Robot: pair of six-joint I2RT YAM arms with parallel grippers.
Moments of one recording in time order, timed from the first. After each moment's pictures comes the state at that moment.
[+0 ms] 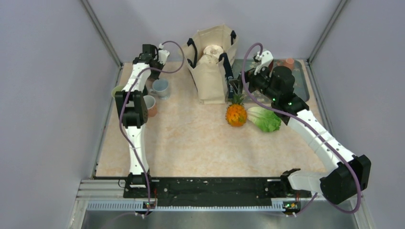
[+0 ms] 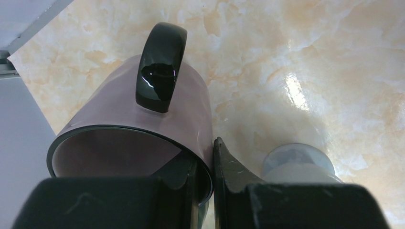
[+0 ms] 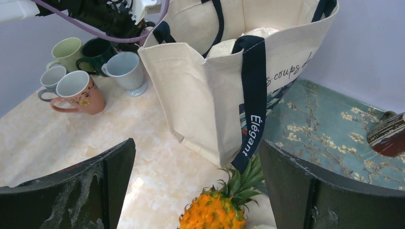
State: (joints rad) left arm -0.01 2.38 2.21 -0.71 0.02 0.50; right arm 0.43 1.22 1.12 -0.02 -0.22 0.07
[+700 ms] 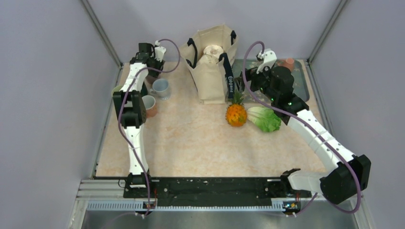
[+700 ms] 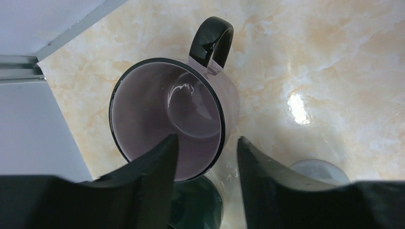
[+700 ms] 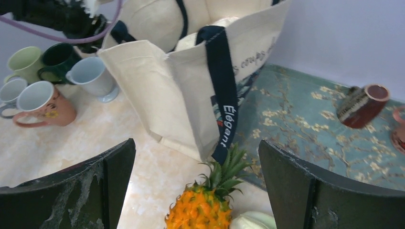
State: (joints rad) left arm 0.02 2.38 2.20 -0.64 0.03 0.49; right arm 0.43 1.22 1.12 -0.04 -0.10 0.07
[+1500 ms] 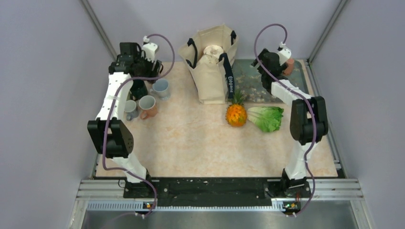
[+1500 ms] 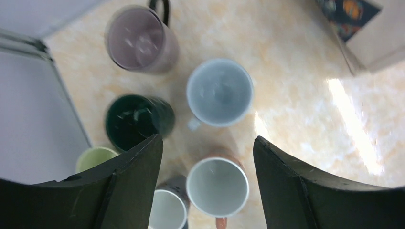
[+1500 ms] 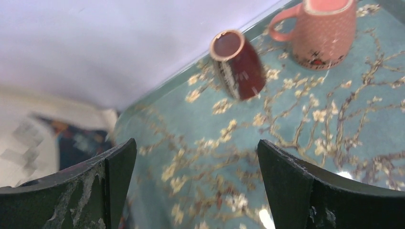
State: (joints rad) left arm 0.02 1.75 1.80 -0.73 0.23 0.40; right arm 0.20 1.86 1.37 0.15 0.42 0.59
